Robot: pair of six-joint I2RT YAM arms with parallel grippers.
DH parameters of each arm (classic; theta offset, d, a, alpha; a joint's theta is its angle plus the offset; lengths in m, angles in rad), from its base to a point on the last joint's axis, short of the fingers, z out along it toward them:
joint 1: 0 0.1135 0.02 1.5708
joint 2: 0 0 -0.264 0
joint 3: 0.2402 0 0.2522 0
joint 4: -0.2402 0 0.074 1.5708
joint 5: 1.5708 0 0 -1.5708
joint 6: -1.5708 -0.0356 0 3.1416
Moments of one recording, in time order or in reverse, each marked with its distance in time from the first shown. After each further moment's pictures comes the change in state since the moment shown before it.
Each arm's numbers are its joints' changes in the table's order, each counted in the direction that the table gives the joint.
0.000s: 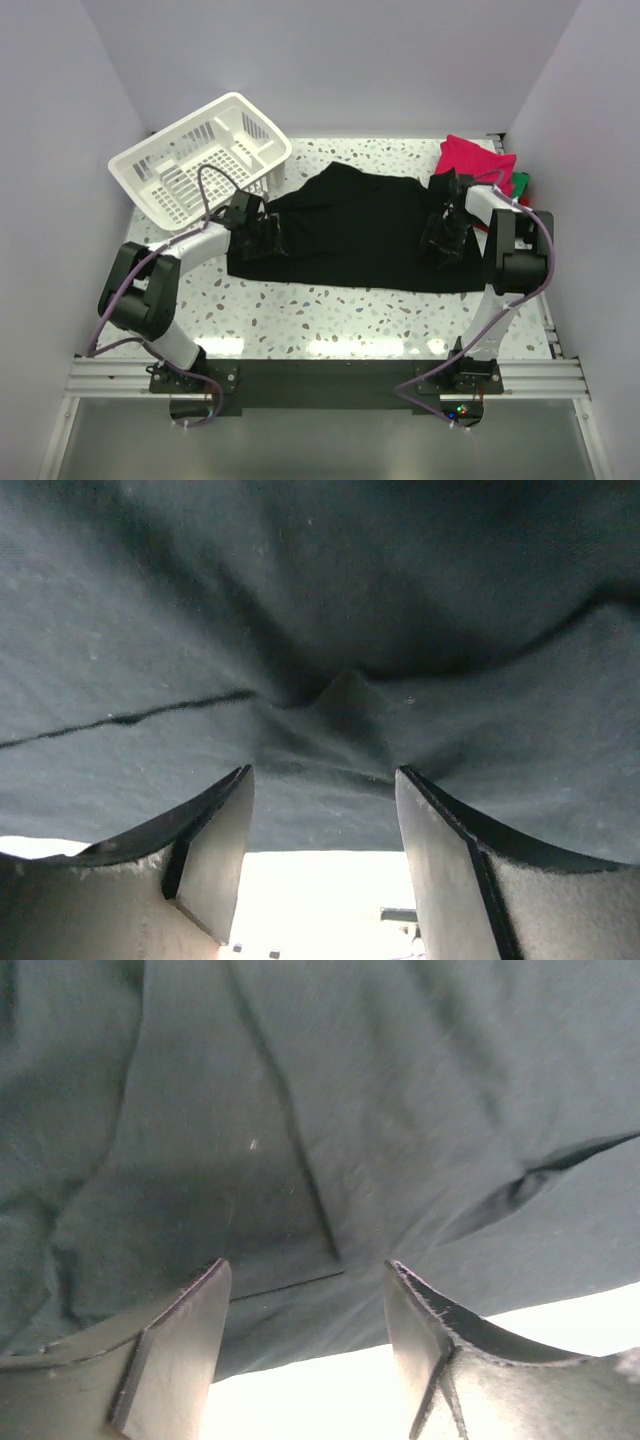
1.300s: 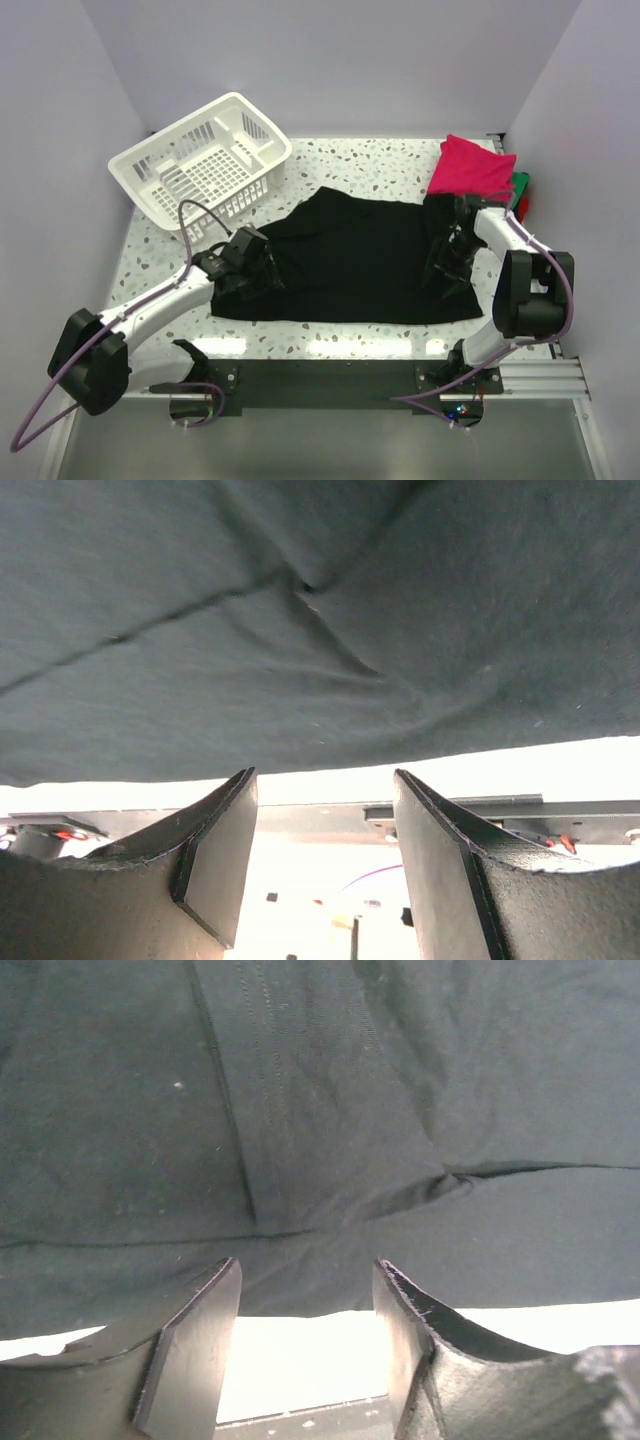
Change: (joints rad) left arm -0.239 0.452 -0.238 -0.249 -0.210 0.415; right arm 0.010 0.327 -0.263 -0.193 -0.026 -0.032
